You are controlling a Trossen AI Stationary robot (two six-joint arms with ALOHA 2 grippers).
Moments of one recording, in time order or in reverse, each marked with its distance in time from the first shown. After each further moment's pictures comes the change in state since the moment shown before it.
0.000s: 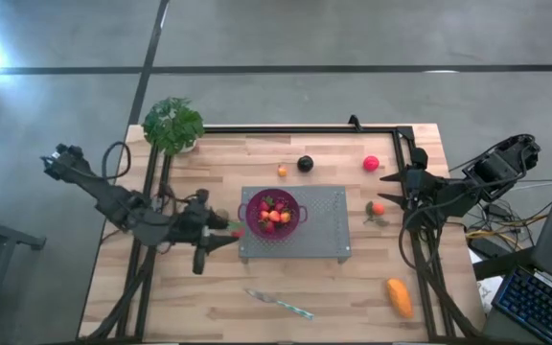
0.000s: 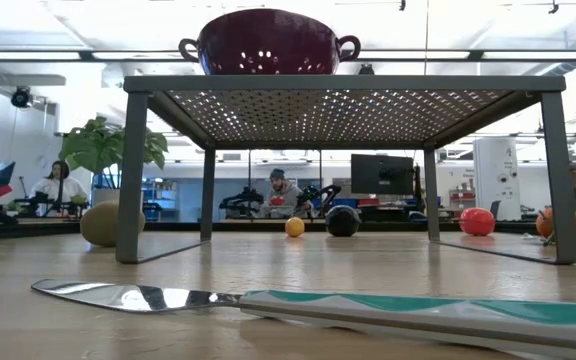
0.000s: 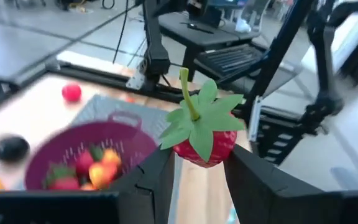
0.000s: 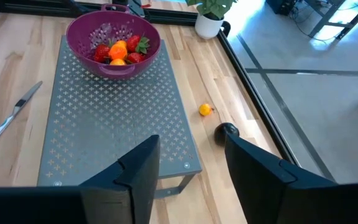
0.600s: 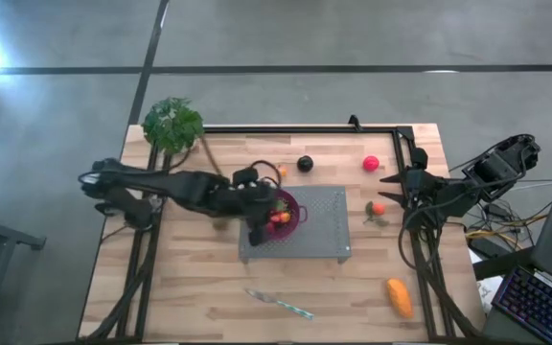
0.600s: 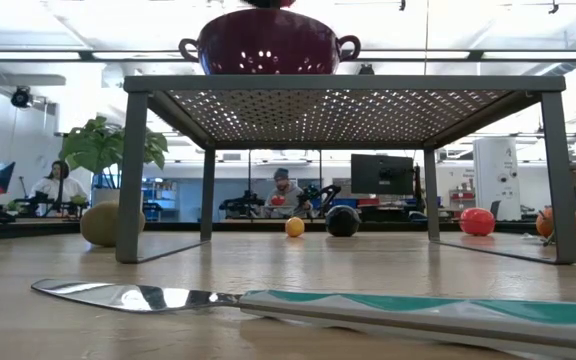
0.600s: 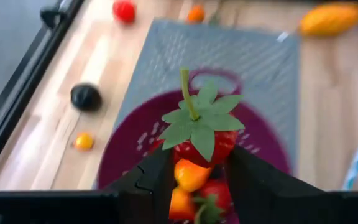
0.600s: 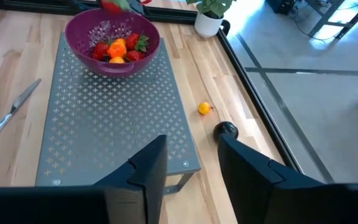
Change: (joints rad) left arm 0.360 0.507 0.551 -0.585 0.234 0.144; right arm 0.000 0.000 0.000 -0.008 0.000 0.000
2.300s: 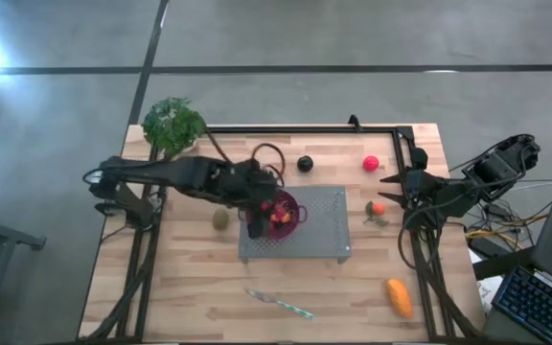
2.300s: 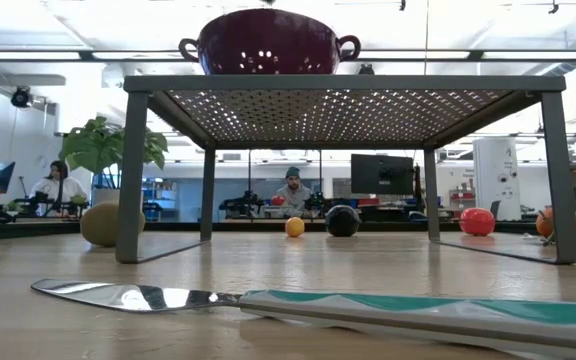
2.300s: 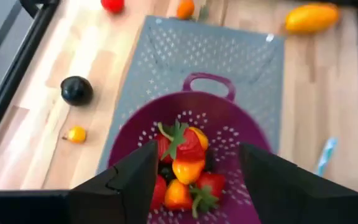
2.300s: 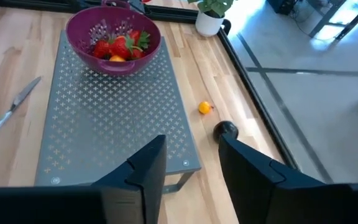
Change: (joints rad) left arm 0.060 0.048 0.194 -0.172 0.132 0.006; right arm 0.000 0.000 -0.001 -0.001 -0.002 -0.010
